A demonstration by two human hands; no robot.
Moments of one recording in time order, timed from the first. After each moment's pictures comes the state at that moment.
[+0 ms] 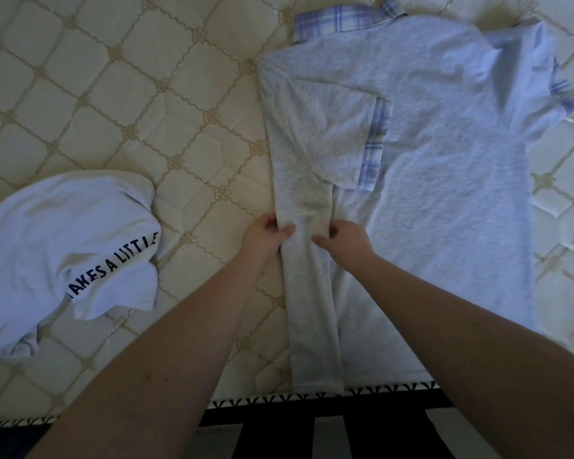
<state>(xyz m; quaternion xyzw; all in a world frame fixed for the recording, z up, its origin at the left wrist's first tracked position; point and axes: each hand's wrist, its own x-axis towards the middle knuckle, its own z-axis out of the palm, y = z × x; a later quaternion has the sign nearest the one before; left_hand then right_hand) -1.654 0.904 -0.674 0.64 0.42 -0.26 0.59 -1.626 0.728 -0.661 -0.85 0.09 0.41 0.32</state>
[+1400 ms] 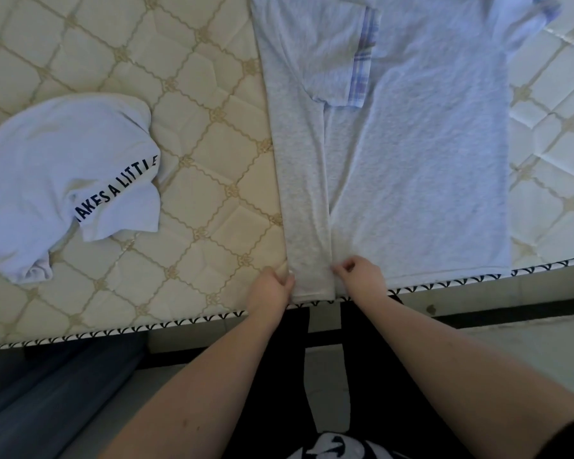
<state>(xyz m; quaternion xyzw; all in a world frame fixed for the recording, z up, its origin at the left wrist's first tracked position) -1.897 0.855 -0.627 0.81 0.34 -0.42 0.24 -1.852 0.665 -0.636 -0.82 0.23 0.46 0.25</state>
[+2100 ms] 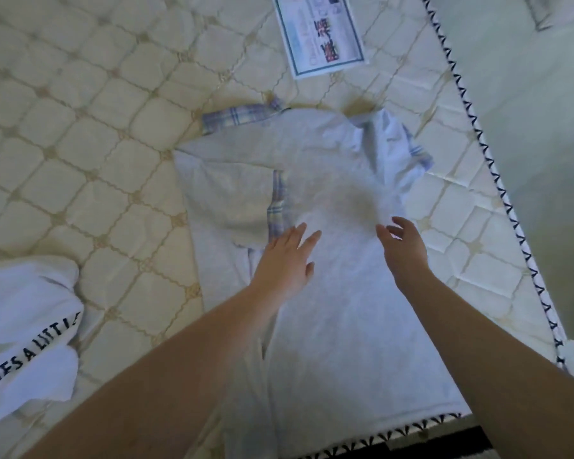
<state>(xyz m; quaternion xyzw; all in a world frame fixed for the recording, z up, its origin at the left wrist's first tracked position) -1.576 0.733 -0.630 0.95 -0.18 -0.23 0.13 -1.560 0.506 -0.620 -0.78 0.36 0.13 0.50</state>
